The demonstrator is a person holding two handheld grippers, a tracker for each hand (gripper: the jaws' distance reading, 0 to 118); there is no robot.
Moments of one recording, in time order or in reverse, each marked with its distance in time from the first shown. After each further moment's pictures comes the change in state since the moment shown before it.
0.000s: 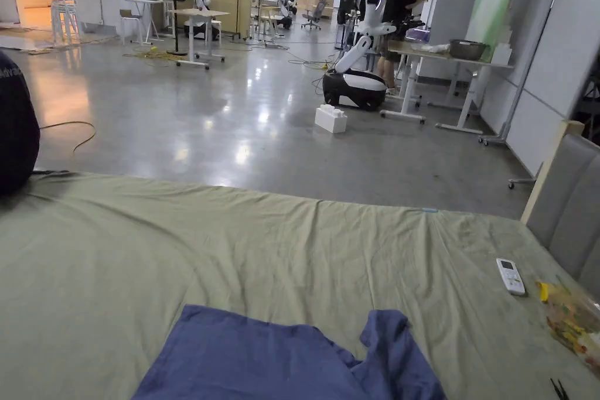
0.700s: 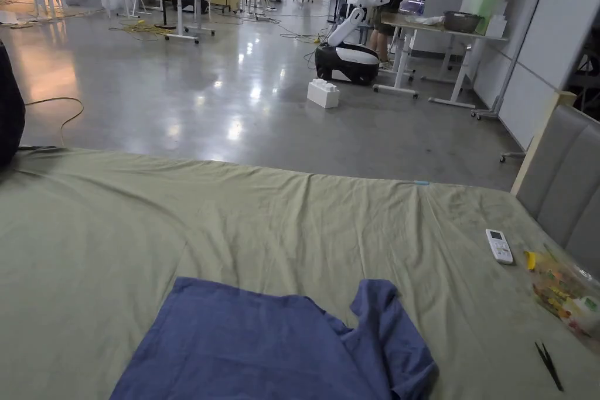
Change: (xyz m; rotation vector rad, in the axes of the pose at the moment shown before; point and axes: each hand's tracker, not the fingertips) left arm 0.020 0.001 -0.049 0.042 -0.029 0.040; right arm -0.040 0.027 -0.001 0.155 -0.044 -0.038
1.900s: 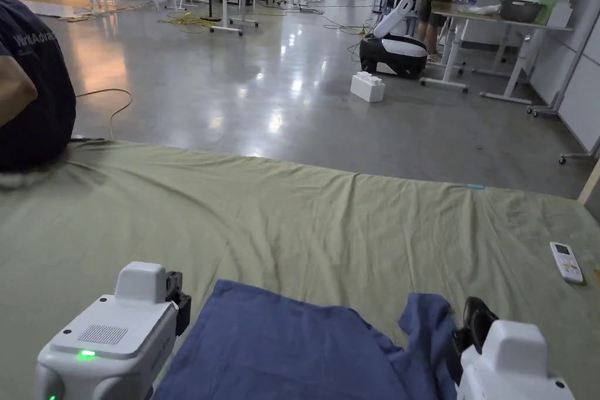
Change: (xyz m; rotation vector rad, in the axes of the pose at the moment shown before) left arm 0.029 0.137 -0.063 0.268 0.041 -0.030; right arm -0.048 0.102 -0.062 0.343 0.047 -0.074
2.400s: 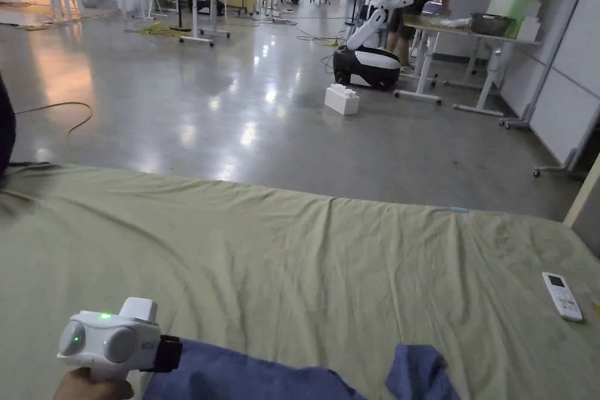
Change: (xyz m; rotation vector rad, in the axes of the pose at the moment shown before) left arm -0.021 -0.017 -0.273 -0.527 -0.081 -0.034; right arm 0.032 -0.071 -0.048 -0.238 -0.074 0.052
